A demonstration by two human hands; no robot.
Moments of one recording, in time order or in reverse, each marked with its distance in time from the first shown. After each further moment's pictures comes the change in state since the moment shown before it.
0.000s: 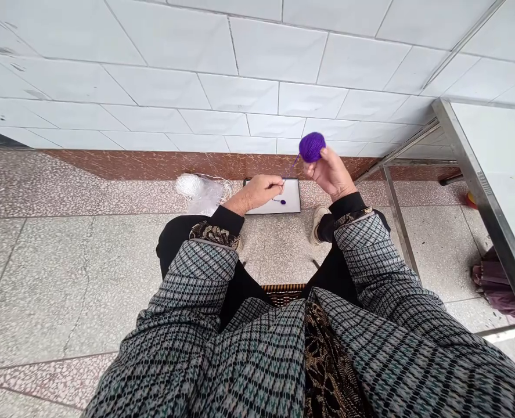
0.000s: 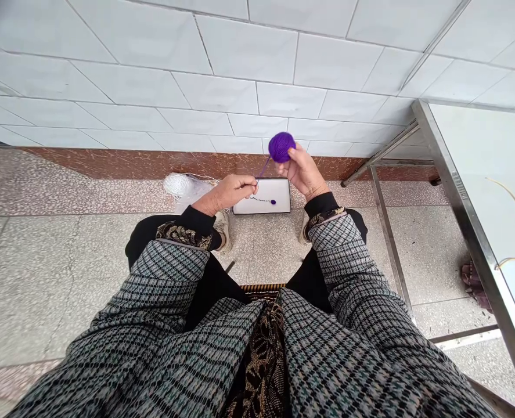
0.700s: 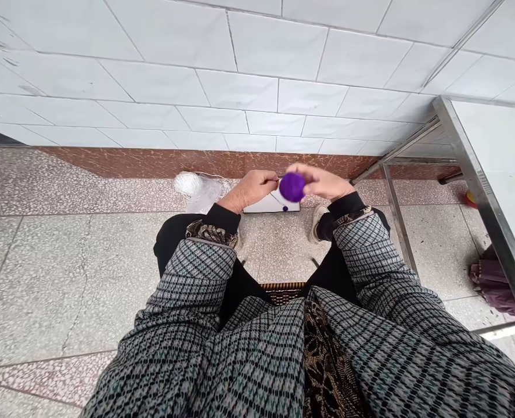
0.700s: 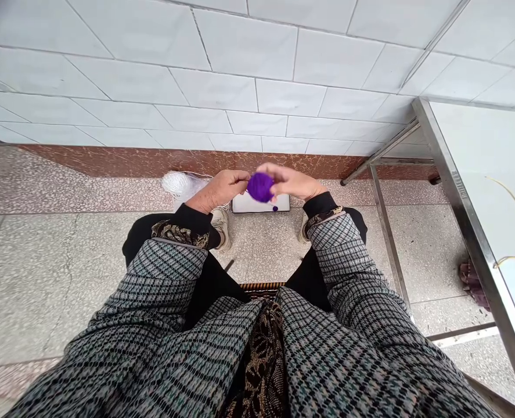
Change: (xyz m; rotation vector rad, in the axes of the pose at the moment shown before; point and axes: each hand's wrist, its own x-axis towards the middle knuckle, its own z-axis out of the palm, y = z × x) left_hand -0.001 -0.002 -0.008 0.048 0.063 -0.043; right_hand -0.011 -0.008 0.012 -0.297 -0.489 0.275
